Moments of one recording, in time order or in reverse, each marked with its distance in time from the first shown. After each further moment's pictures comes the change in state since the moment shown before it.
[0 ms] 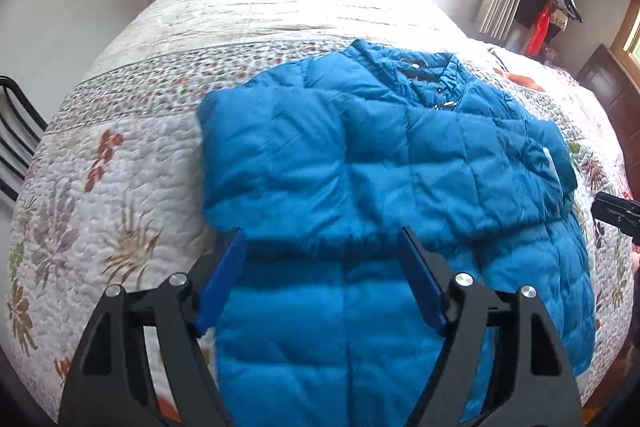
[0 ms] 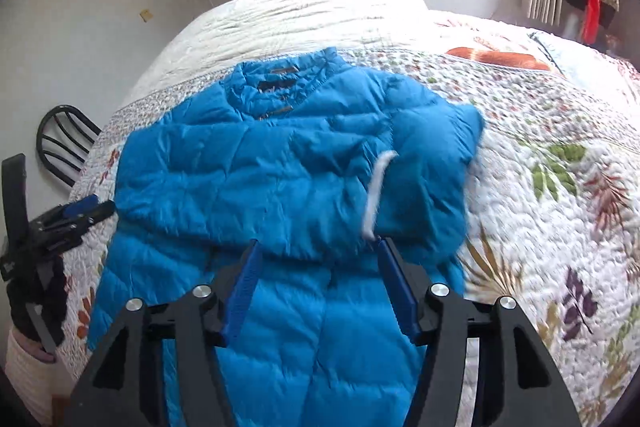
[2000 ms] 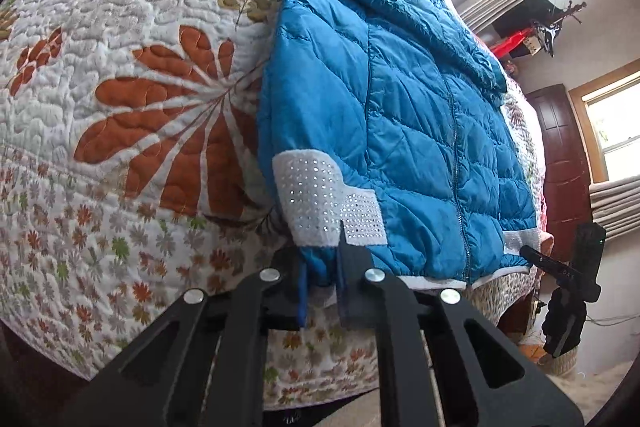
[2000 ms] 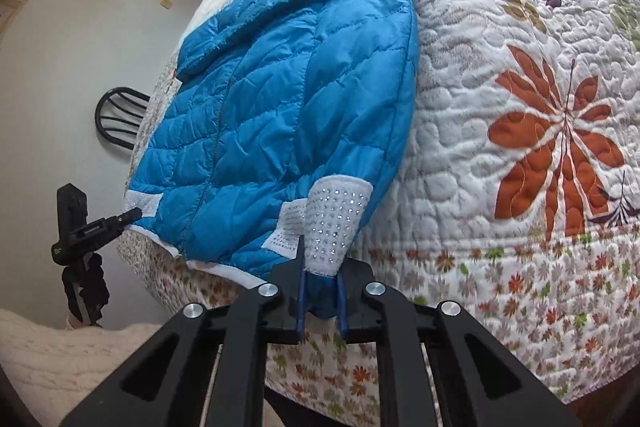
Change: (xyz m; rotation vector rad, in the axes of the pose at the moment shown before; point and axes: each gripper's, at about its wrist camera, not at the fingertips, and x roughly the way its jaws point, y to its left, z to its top) left arm -0.094 0.075 -0.247 -0.284 0.255 -0.357; right arm -0.081 -0.025 -0.262 0.220 0.184 0.284
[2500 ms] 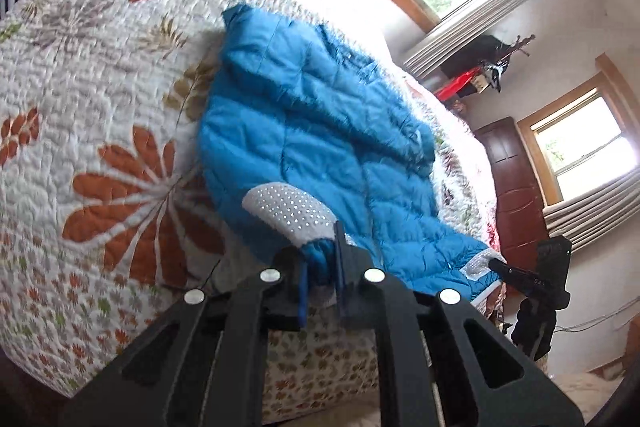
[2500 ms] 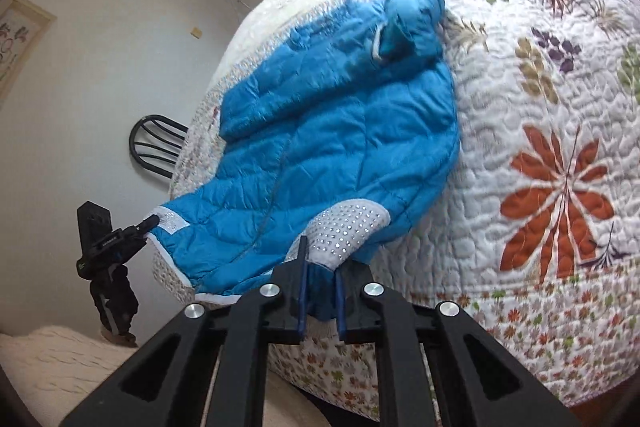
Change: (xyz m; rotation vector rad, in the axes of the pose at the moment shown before) left arm -0.064 -0.035 0.062 0.026 -0.224 -0.211; right arm -0.081 0.016 0.060 -0.007 -0.139 0.122
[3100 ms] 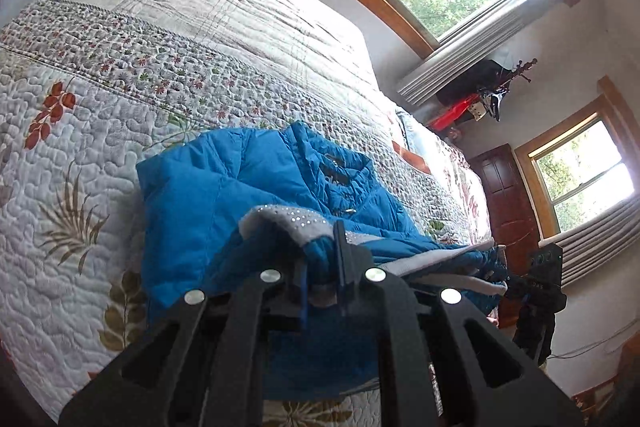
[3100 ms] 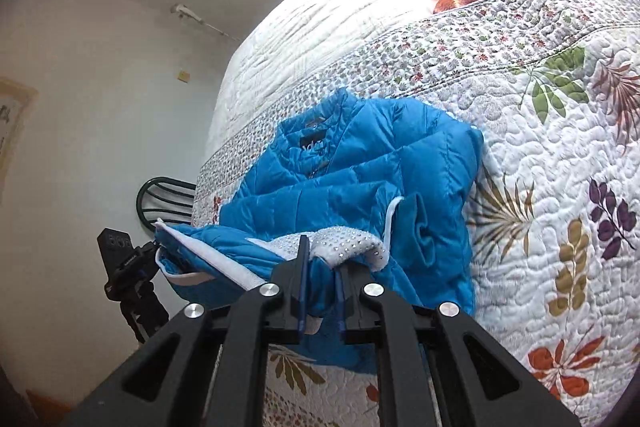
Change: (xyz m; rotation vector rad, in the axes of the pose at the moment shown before) left arm 0.114 -0.008 0.229 0.000 -0.008 -0.014; right arm 0.064 -0.024 0.233 0.144 0.024 0.045
